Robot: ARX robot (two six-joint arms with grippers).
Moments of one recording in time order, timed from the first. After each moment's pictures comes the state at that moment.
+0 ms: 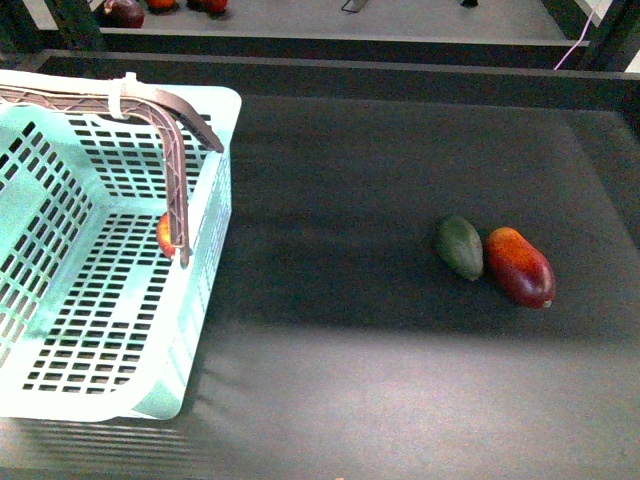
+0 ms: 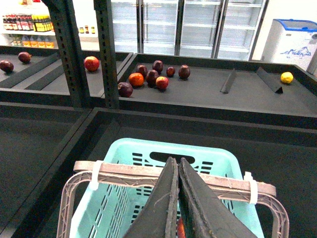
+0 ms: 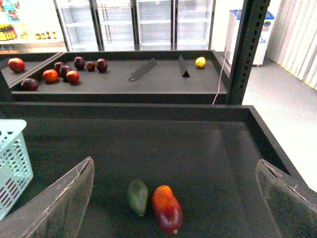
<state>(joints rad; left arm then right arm) 0.00 1.00 0.21 0.78 0.00 -0.02 0.00 0.01 0.02 0.00 0.00 0.00</state>
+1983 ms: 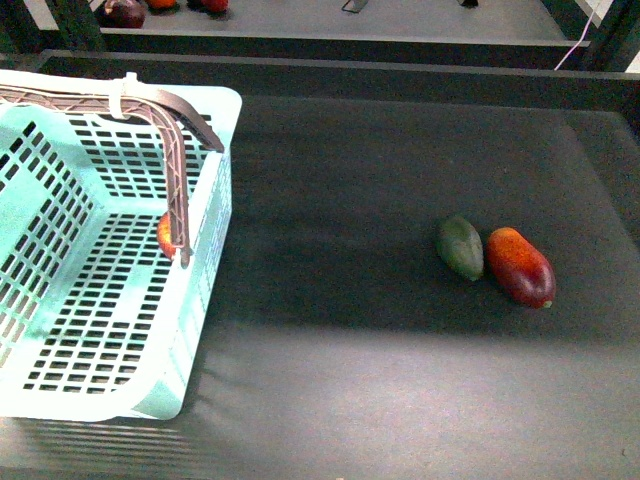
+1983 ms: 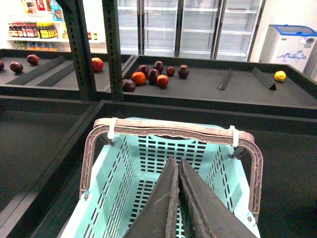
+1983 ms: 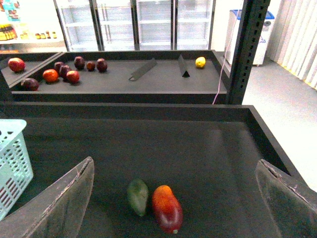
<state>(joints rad) 0.00 0.01 0.02 0.00 0.00 -0.01 0.00 0.00 0.02 0.00 0.00 0.00</state>
